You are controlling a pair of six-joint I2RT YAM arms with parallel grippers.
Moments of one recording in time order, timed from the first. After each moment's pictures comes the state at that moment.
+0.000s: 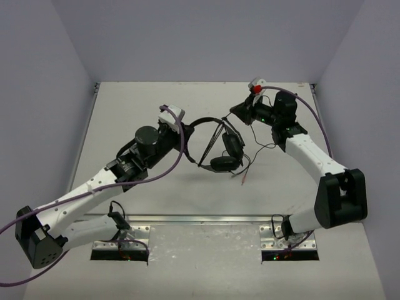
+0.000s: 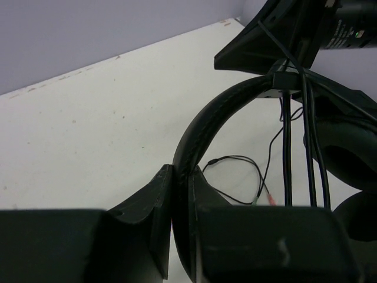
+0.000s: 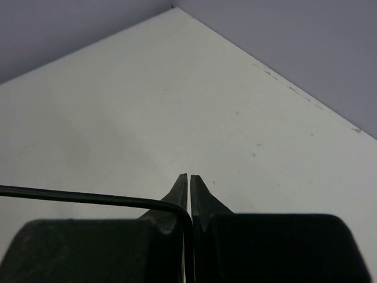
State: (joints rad) left arm -0.75 1.03 0.87 0.04 -0.14 -0.10; right arm 0.20 1.44 0.97 0.27 -0.65 -0.11
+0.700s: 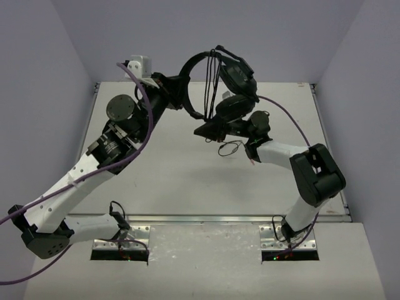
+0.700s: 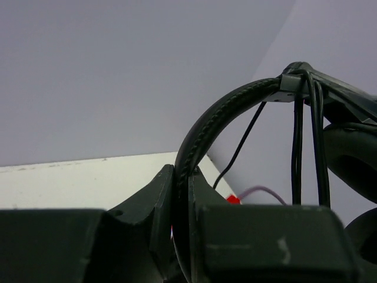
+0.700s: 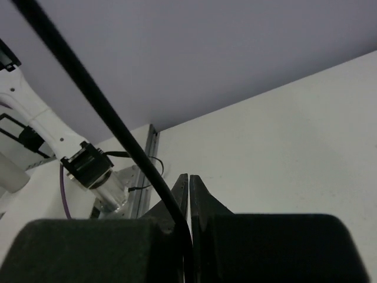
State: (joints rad) left arm -0.76 1.11 1.36 0.03 -0.31 -0.32; right arm 0.43 1.70 0.85 1.16 -0.97 0.63
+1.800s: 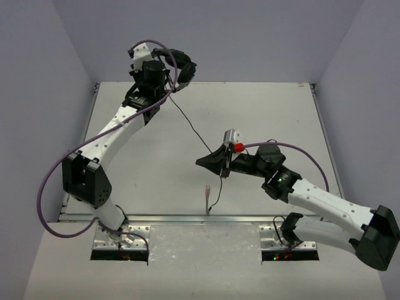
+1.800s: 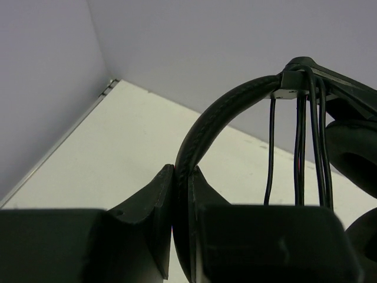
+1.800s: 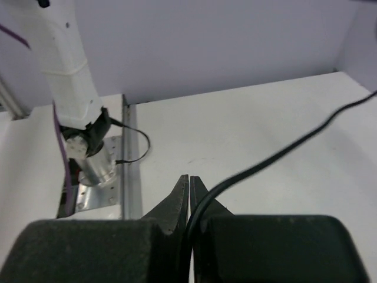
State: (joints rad) left arm -0.42 1.62 1.58 -0.14 -0.91 -0.25; right arm 0.83 1.04 0.58 0.52 -0.55 0.11
